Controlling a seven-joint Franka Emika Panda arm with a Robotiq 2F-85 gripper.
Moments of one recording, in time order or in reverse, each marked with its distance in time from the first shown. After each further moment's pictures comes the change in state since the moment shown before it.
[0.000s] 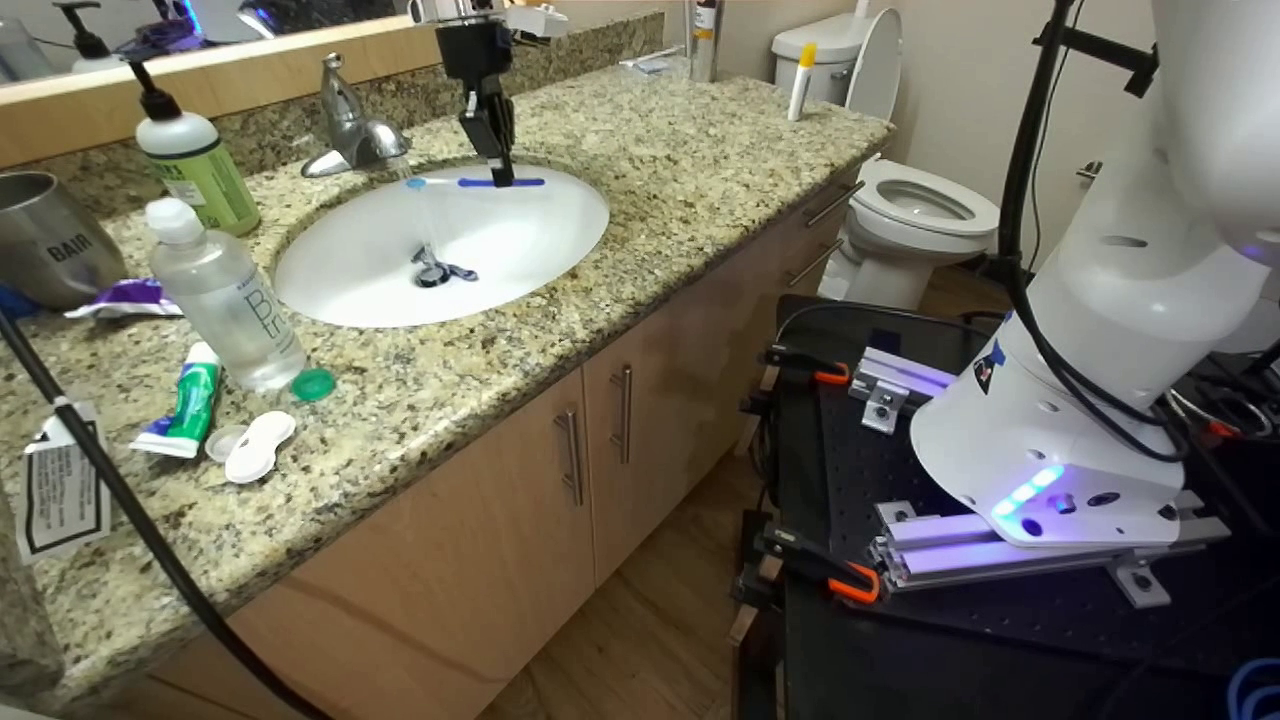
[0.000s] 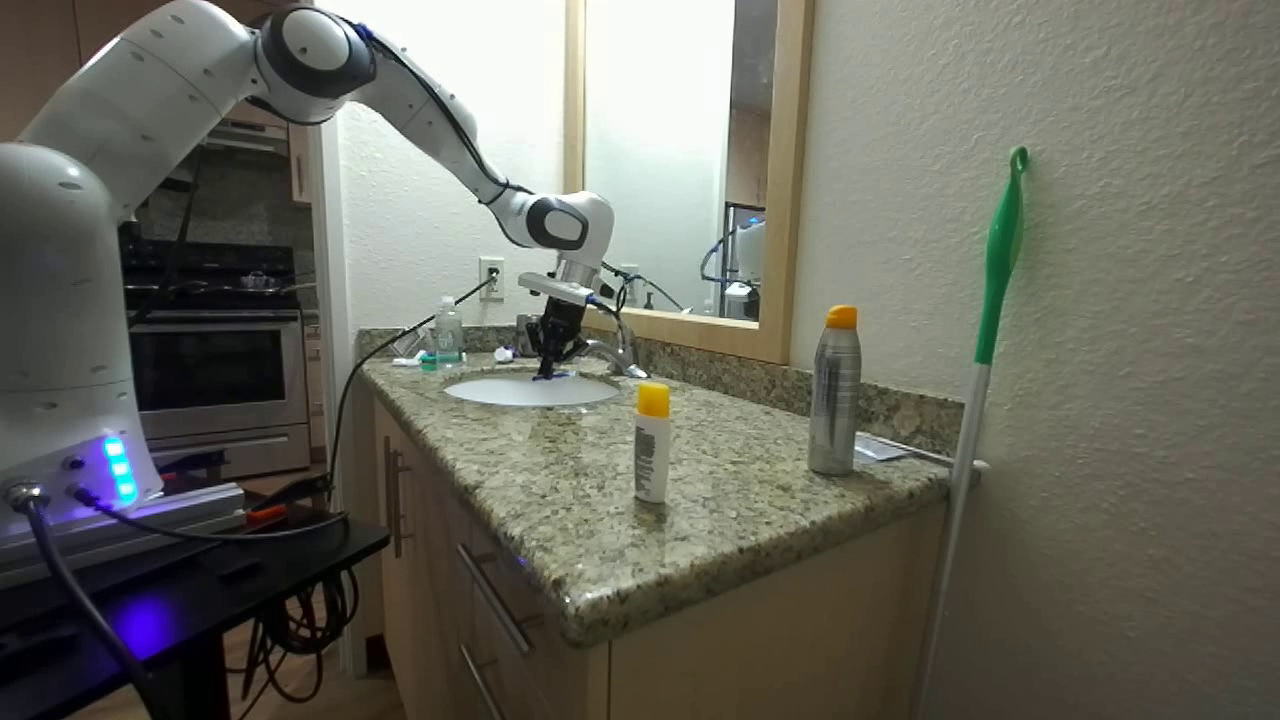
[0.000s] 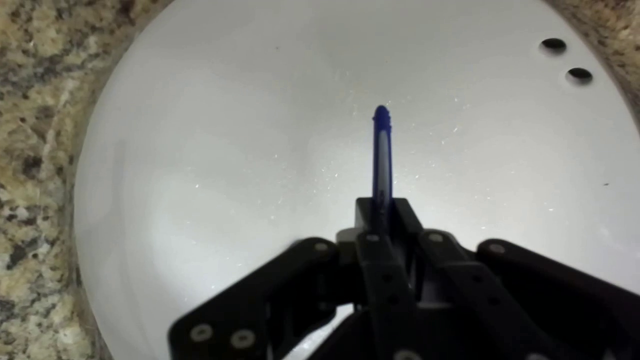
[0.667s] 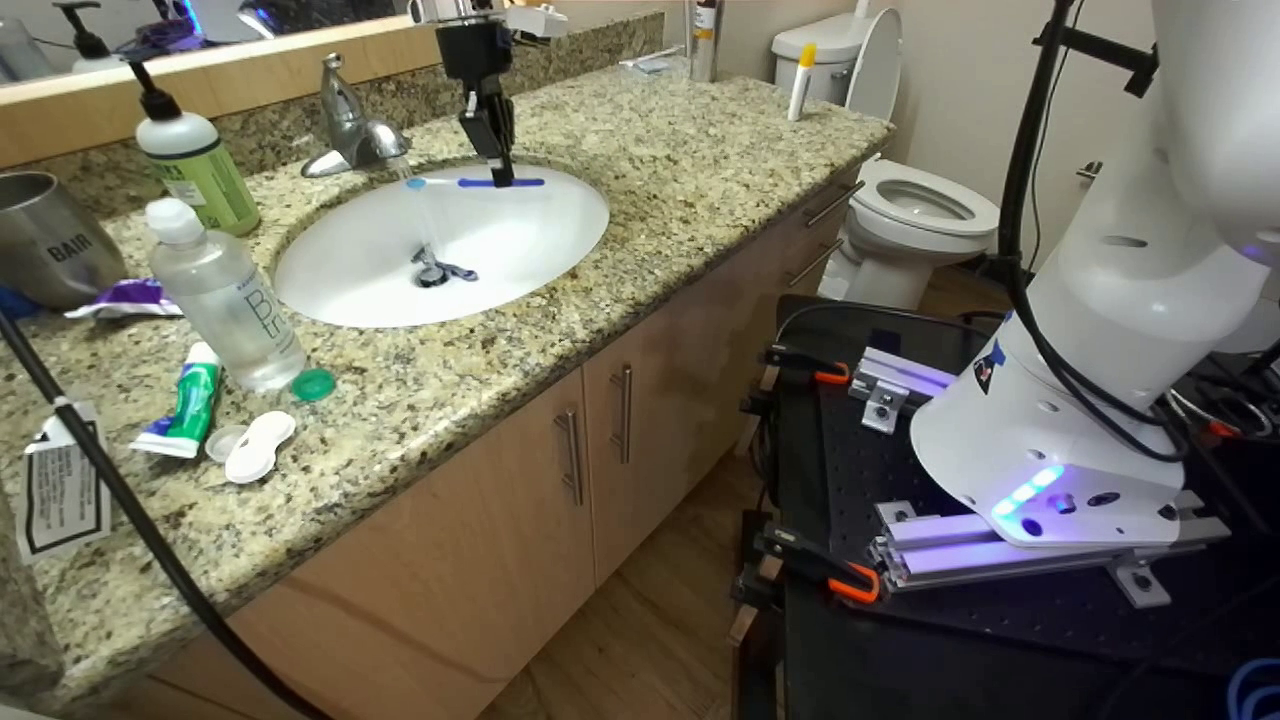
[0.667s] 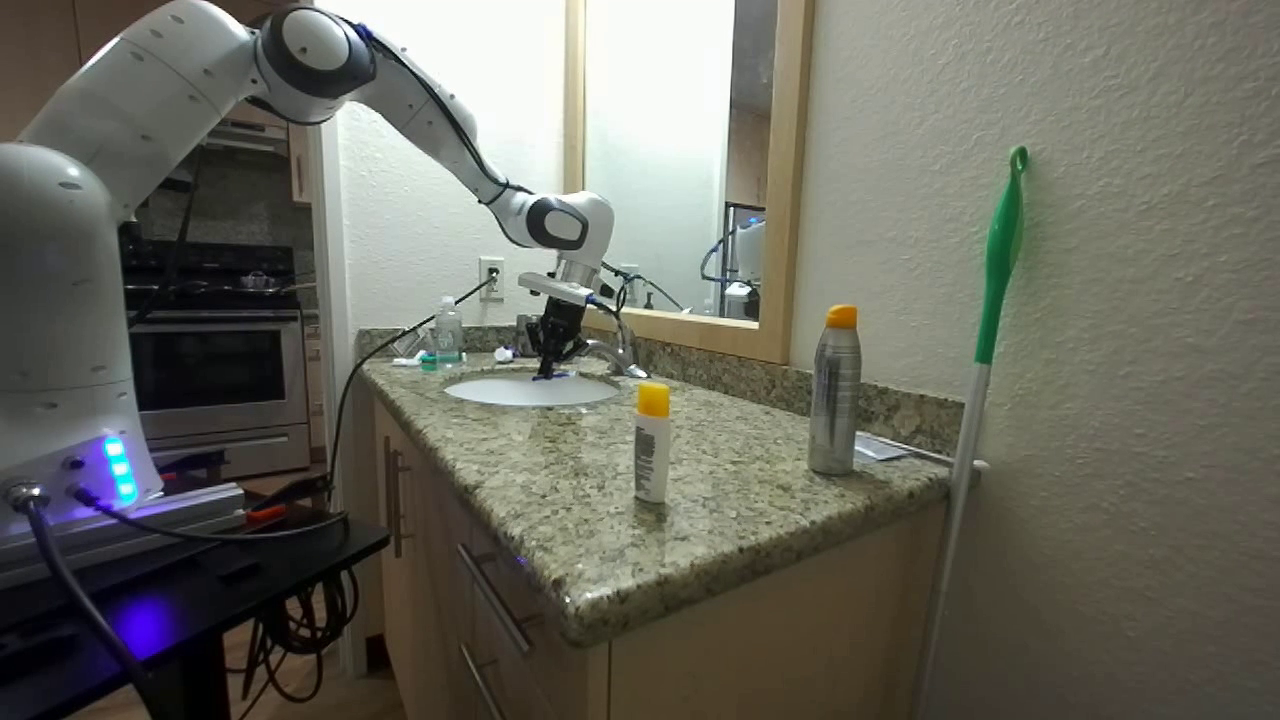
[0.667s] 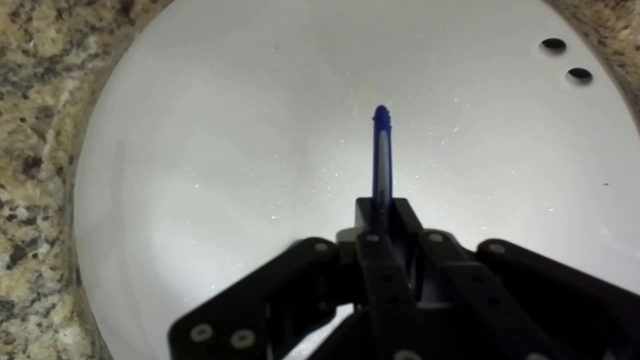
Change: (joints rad) arm 0.000 0.000 0.000 0.000 0.000 0.000 0.000
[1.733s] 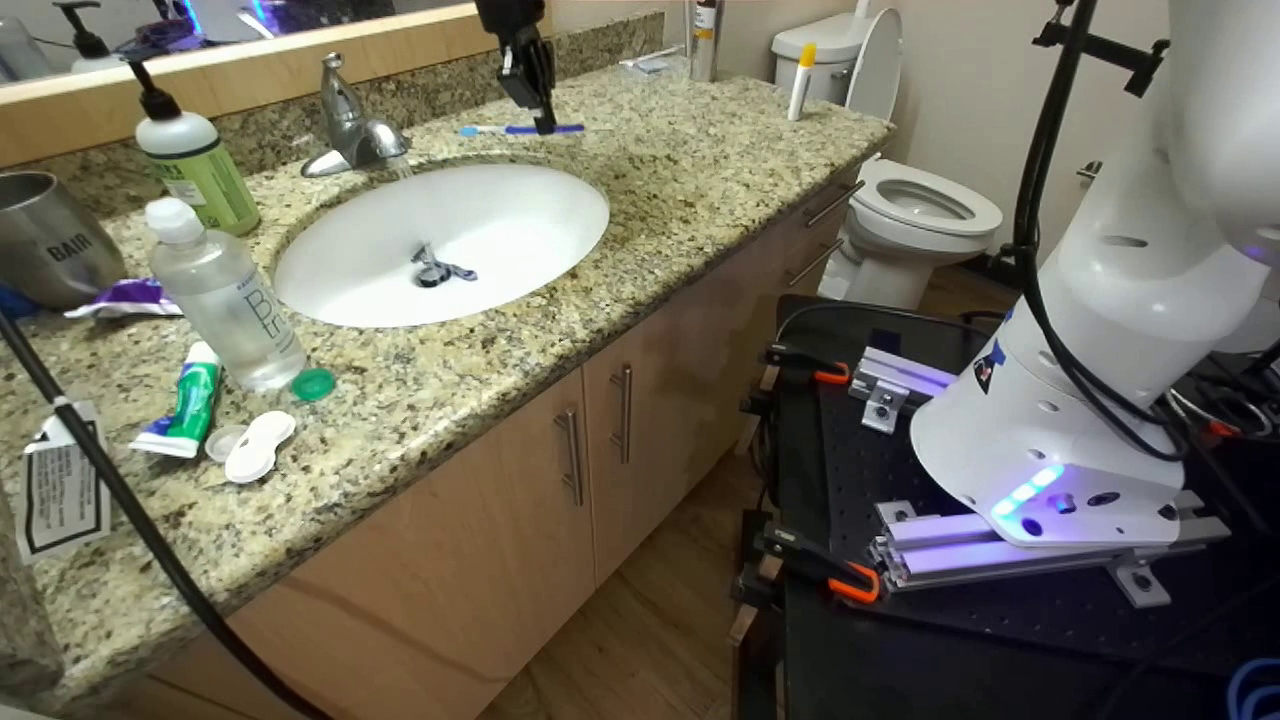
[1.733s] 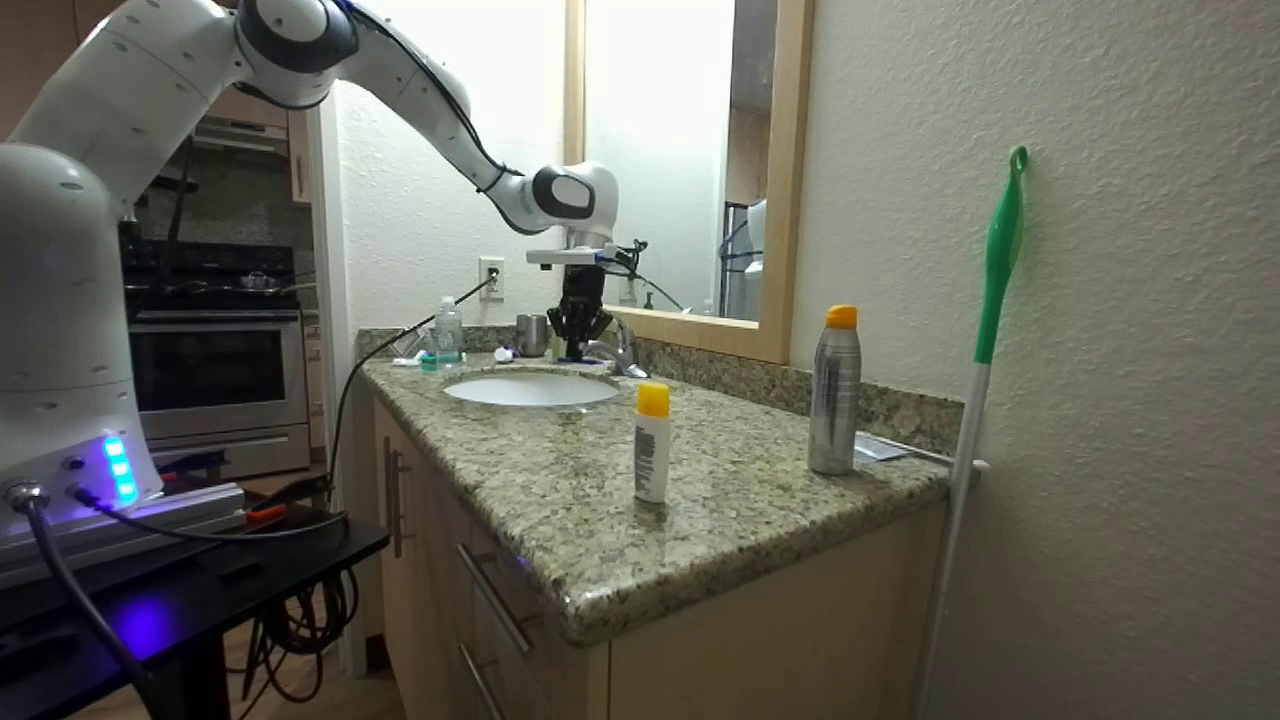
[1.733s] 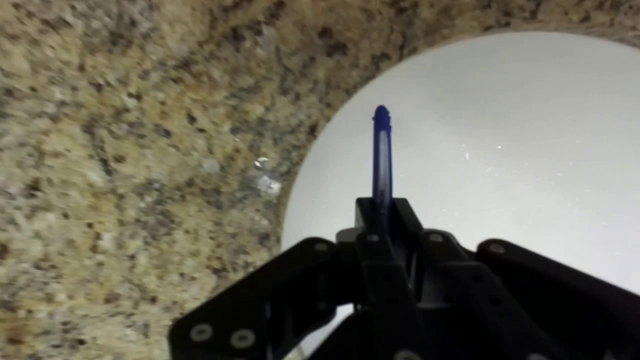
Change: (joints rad) arm 0.009 -0.079 -0.086 -0.025 -0.209 0.008 0.189
